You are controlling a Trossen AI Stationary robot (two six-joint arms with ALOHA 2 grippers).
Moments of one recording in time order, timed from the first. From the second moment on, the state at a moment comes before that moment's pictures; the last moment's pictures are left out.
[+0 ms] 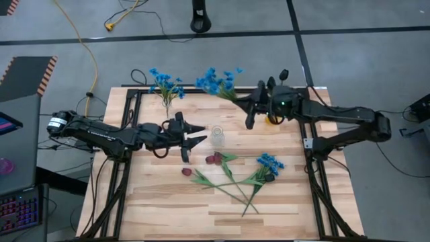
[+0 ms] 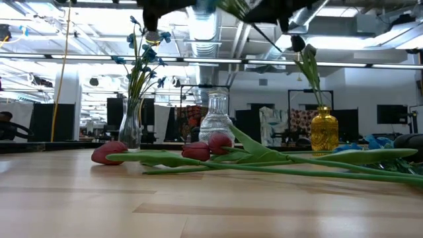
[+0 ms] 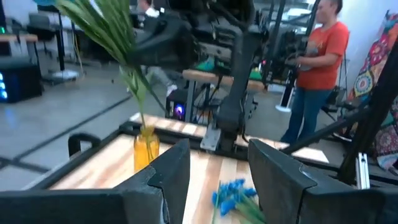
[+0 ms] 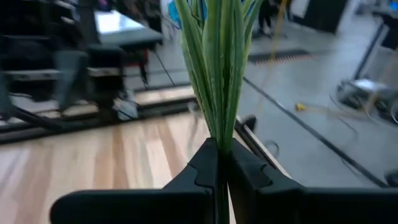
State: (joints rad) left arm -0.12 1.18 0.71 0.50 -0.33 -0.13; right arm -0.23 1.19 1.04 -0.04 0.12 -0.01
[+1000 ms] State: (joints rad) left arm -0.05 1.18 0.71 0.69 -0.32 0.01; right arm -0.05 1.40 1.04 0.42 0.10 -0.09
